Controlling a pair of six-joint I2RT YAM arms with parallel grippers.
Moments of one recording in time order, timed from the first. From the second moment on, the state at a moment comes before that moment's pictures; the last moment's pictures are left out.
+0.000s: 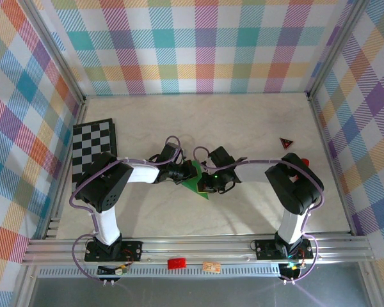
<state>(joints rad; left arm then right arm) -0.59 1.85 0.85 0.15 0.44 -0.92 0.69 1.79 0.87 -0.18 -0.56 0.60</state>
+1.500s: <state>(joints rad) -0.59 1.86 0.85 0.16 0.46 -0.91 0.64 1.67 0.59 0.09 -0.66 0.71</state>
